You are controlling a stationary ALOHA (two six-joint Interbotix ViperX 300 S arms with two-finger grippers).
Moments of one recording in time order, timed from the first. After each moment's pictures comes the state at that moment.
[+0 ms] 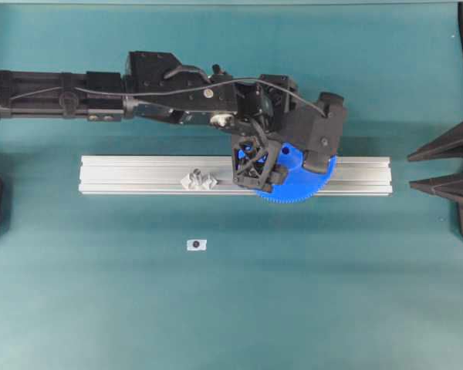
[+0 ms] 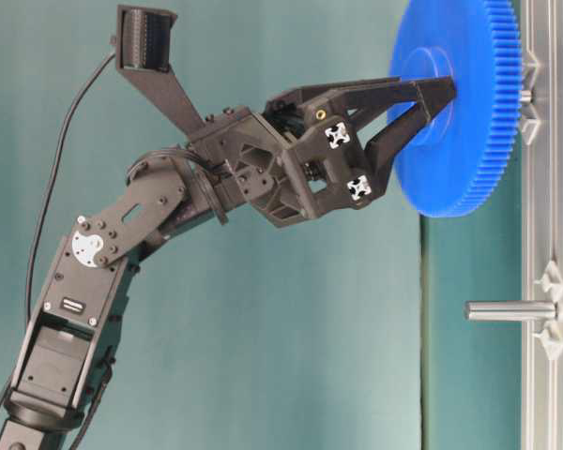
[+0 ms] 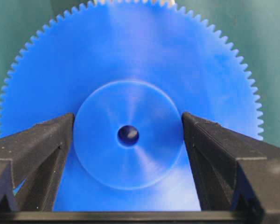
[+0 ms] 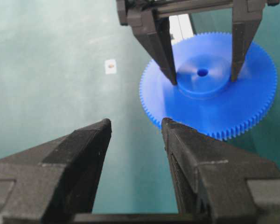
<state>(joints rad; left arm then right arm) 0.14 0.39 -0.13 0.02 0.75 0.42 -0.01 -1.17 1.16 0.04 0.38 0.14</state>
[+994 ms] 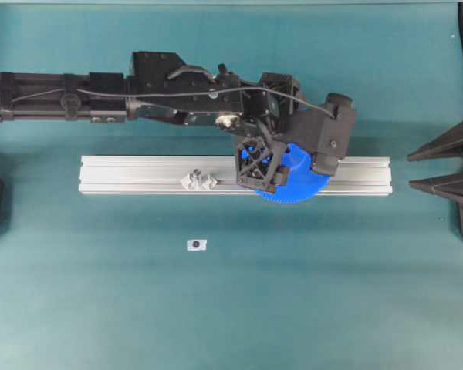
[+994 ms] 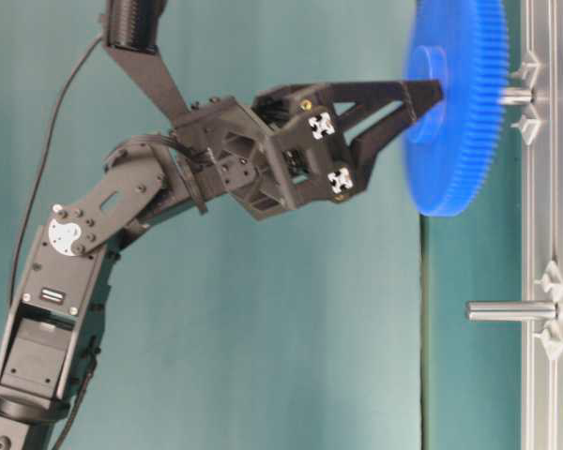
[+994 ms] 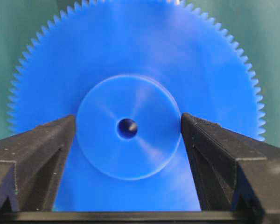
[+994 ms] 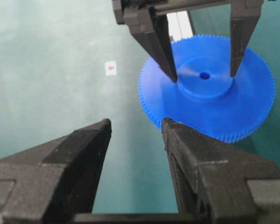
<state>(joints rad) 0.12 0.40 -0.19 0.02 0.80 0.40 -0.01 -1.17 1.16 0.04 0.37 0.14</state>
